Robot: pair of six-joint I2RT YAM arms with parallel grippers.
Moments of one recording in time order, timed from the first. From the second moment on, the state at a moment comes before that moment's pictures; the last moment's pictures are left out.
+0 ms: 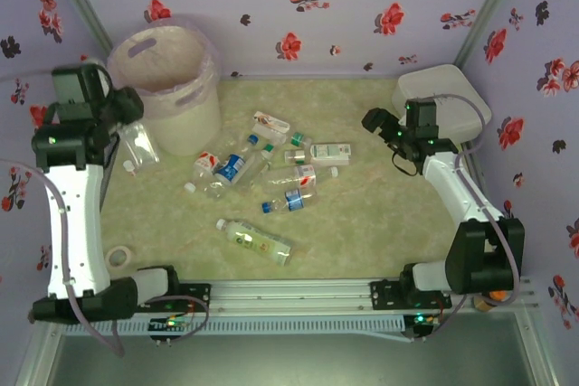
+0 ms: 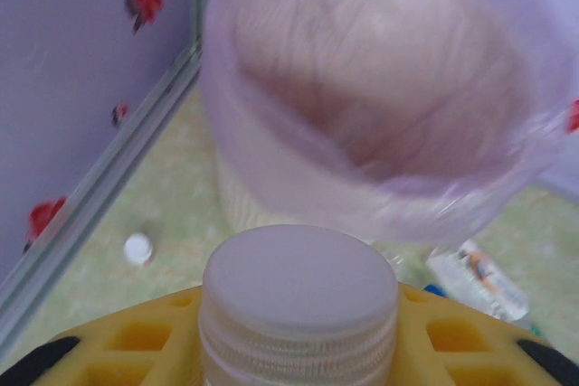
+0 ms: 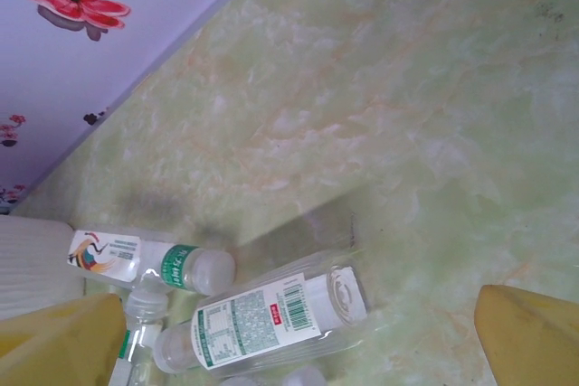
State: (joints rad) left arm 0.04 1.24 1.76 -1.09 -0.09 -0.34; right arm 0.08 1.35 1.01 -0.35 -0.22 0.69
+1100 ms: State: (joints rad) left arm 0.04 2.16 2.54 -1.08 0.10 -0.10; right arm 0.09 1.15 1.04 -0.56 -0.22 0.64
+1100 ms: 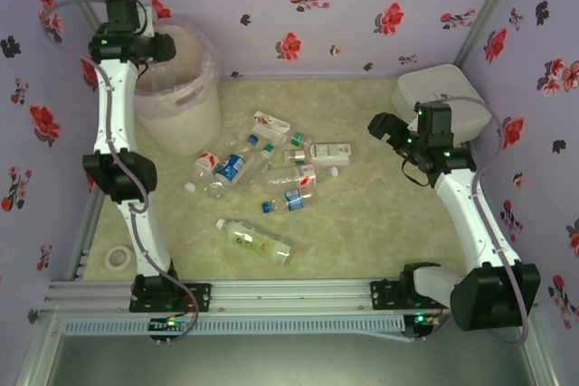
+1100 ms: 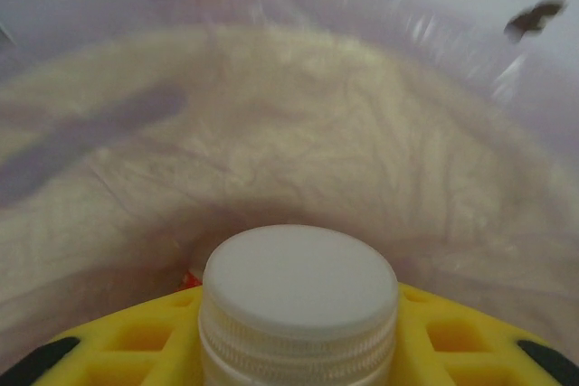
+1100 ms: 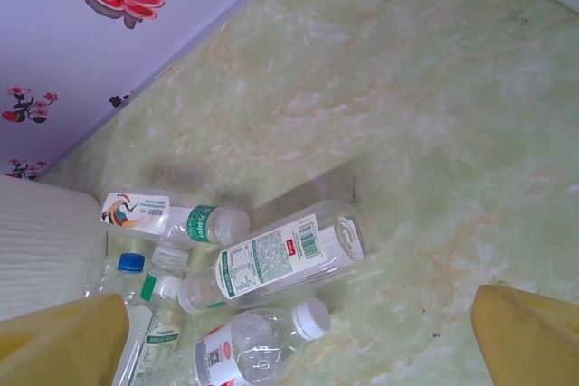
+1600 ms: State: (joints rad) left arm 0.04 2.18 2.19 -0.99 0.11 -0.05; right arm 0.09 1.04 0.92 -0.56 -0.18 0.63
